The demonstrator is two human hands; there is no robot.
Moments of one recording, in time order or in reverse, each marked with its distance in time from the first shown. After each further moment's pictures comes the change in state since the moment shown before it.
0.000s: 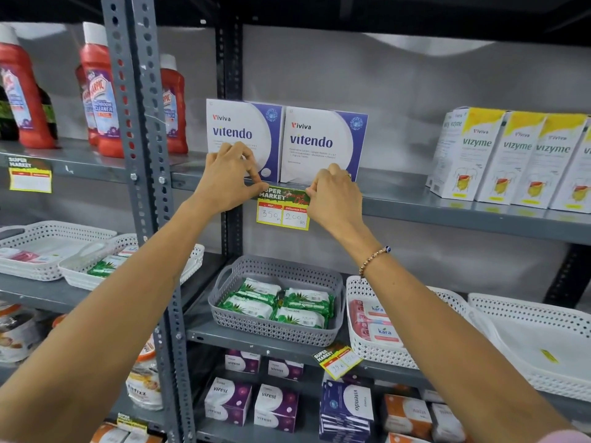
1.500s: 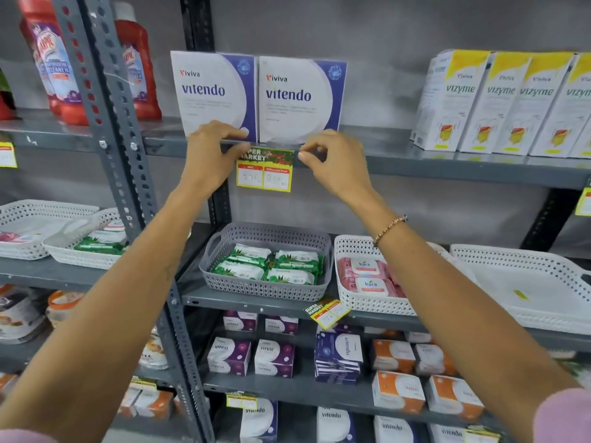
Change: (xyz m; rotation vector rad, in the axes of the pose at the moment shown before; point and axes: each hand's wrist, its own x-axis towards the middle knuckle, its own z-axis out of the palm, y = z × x) left_hand -0.026 0.018 0.013 -0.403 0.110 -0.158; right_hand -0.021 0.036 -0.013 0.345 0.025 -0.005
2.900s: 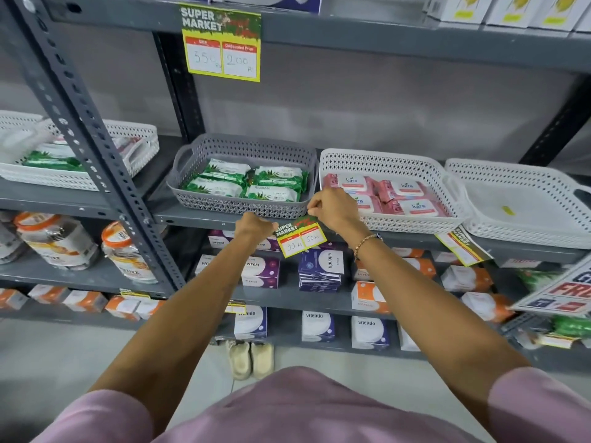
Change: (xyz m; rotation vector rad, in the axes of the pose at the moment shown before) left_hand -0.213 -0.027 0.188 -0.012 -0.689 -1.035; right_hand -0.177 0.121 0.097 -0.184 -0.602 0.412
